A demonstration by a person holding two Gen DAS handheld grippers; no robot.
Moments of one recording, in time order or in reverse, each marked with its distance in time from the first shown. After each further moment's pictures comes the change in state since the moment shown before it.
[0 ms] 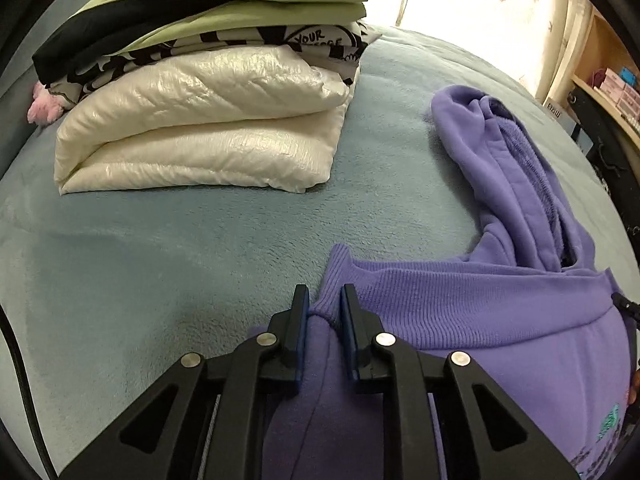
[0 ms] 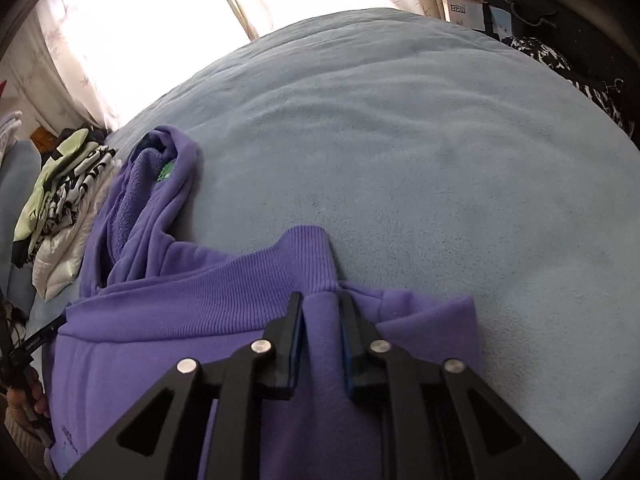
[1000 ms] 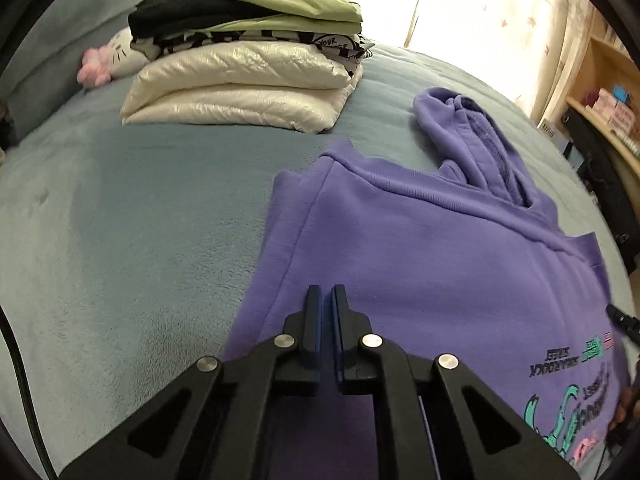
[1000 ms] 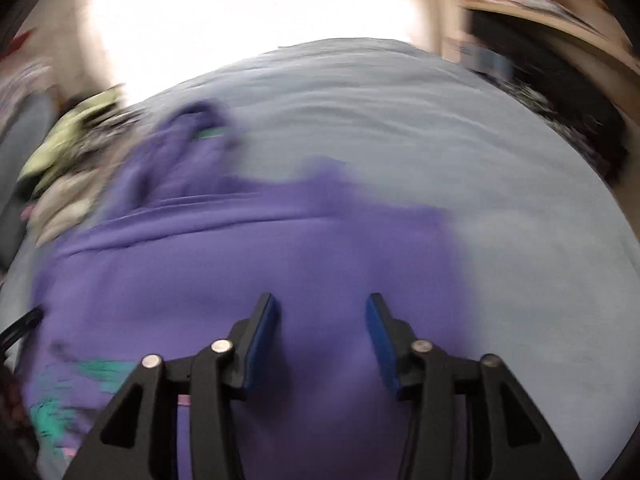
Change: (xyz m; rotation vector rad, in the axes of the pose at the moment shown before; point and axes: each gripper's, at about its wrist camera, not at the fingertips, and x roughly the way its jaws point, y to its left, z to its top) left arm -0.059 -0.002 -0.084 -0.085 -0.072 -0.005; right arm -0.063 0.010 -0.074 -0.067 -0.085 -0.103
